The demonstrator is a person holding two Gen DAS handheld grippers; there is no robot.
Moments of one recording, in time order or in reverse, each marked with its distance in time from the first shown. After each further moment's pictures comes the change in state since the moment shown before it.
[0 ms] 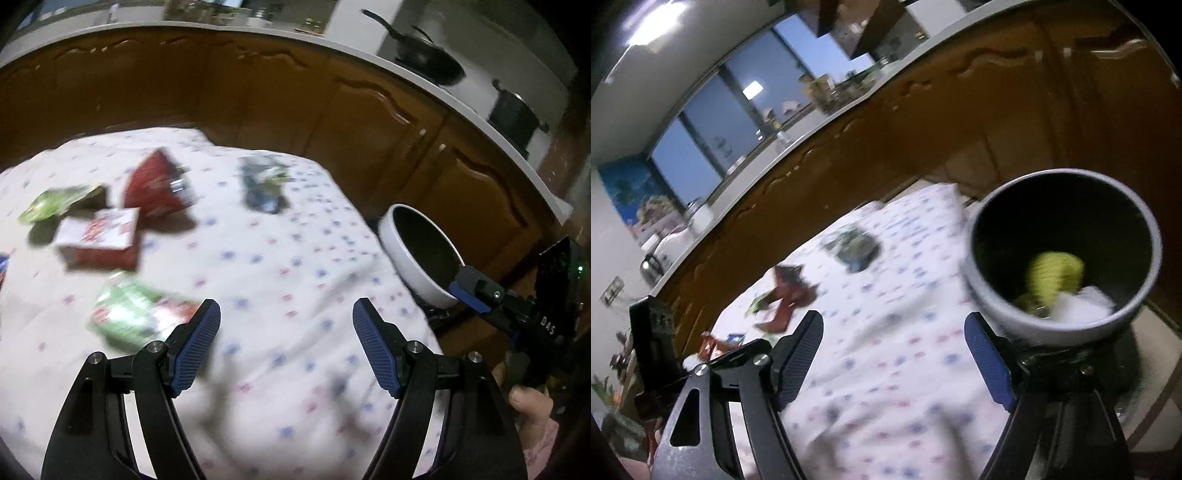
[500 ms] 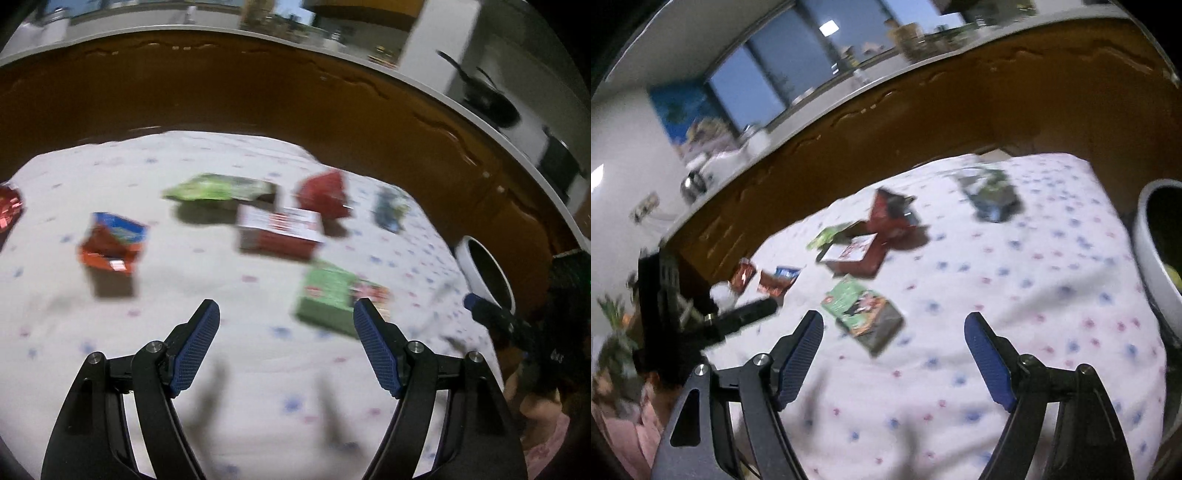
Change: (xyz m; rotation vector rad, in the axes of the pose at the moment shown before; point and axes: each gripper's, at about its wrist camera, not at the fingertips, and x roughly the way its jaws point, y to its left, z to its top) left arm -0.078 0.125 -0.019 -0.141 -0.076 0.203; right arm 0.073 0.117 -0.038 -0.278 0.182 0.142
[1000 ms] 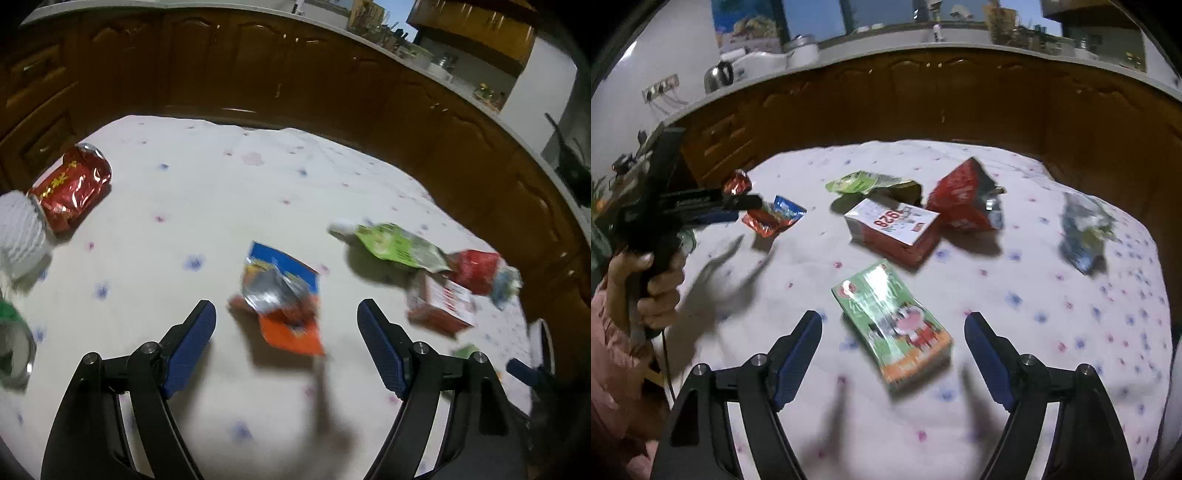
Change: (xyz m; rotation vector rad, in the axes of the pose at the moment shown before) left arm 0.034 0.128 0.044 -0.223 0.012 0.230; right arm 0.092 0.056 0.014 -0.341 0.183 -0.055
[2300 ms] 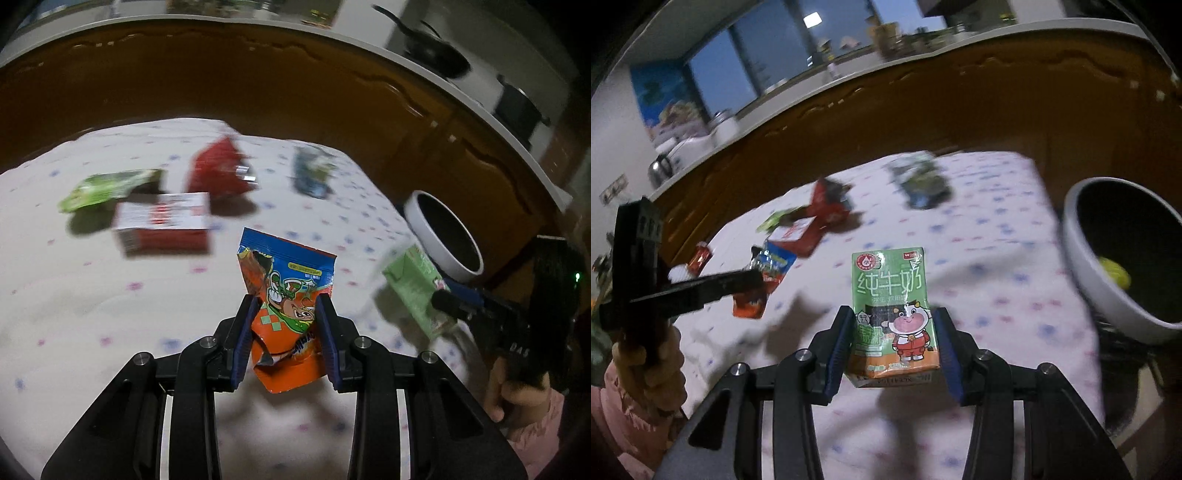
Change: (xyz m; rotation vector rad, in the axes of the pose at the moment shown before) left arm -0.039 -0.207 -0.096 0.440 0.118 -0.420; right arm -0.129 -0.098 -0.103 0.409 -0.188 -0.152
